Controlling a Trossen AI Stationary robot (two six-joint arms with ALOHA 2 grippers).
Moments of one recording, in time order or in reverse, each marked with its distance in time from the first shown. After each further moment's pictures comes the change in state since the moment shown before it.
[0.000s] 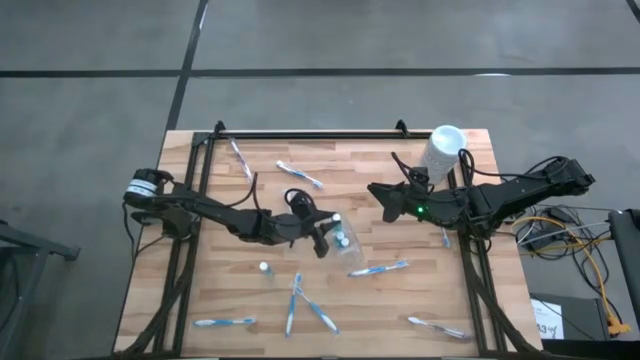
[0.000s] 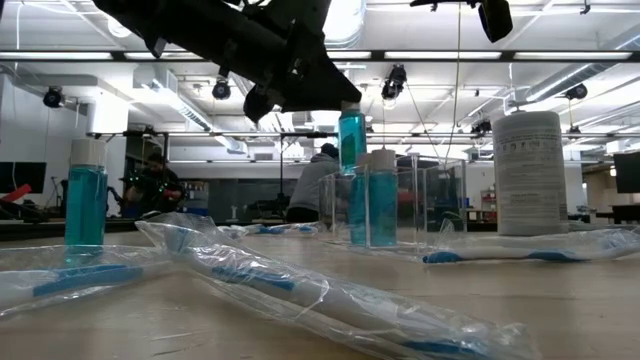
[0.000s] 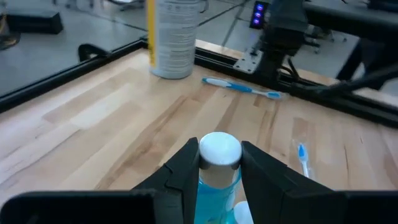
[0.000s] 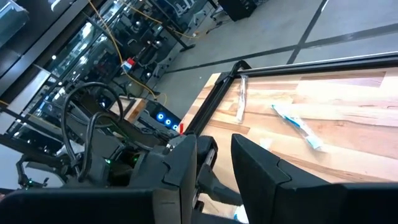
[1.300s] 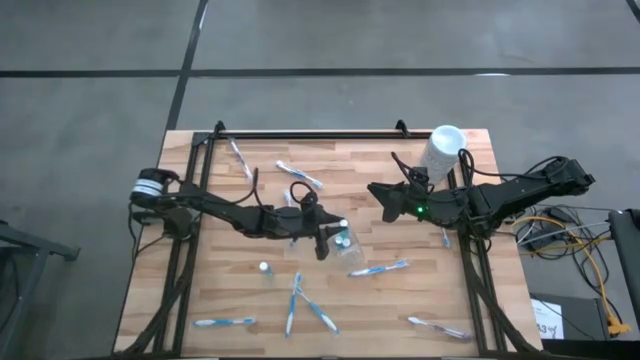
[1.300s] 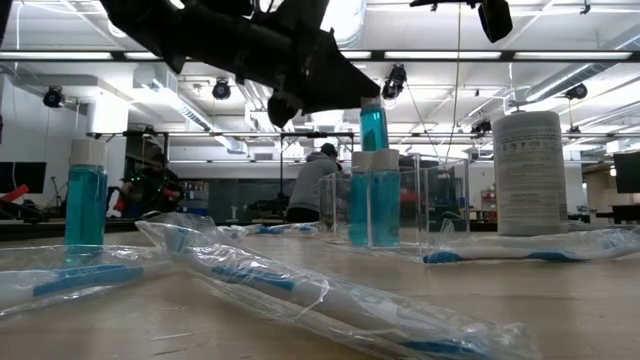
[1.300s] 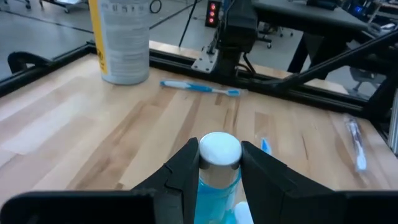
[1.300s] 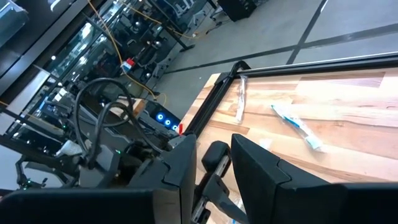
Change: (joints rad) left arm 0.059 0.032 0.000 0.122 0.220 0.084; right arm -0.002 0.000 0.000 0.001 0.001 0.000
